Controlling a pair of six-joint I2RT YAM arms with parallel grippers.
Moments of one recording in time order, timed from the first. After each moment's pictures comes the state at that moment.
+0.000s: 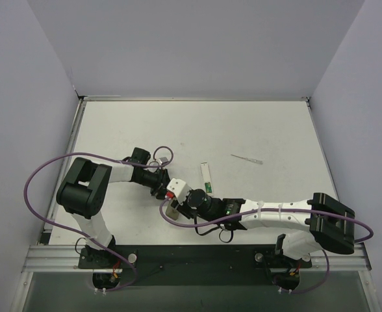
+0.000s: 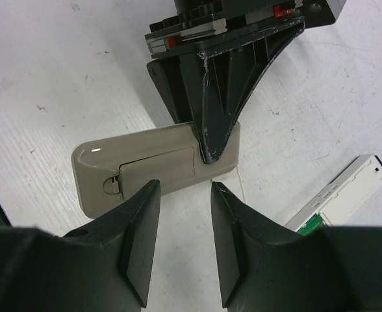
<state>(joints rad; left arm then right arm) -0.34 1.78 0.79 -0.21 1.02 -0.67 1.24 1.40 0.71 0.13 0.29 -0.06</state>
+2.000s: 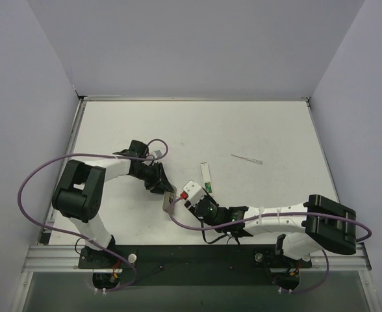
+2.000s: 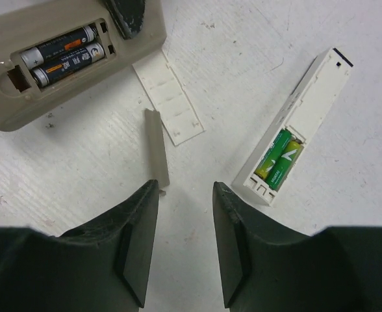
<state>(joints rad) -0.31 1.75 0.89 -0.40 0.76 -0.59 1.26 1.40 0.53 0.20 0.56 0.08</state>
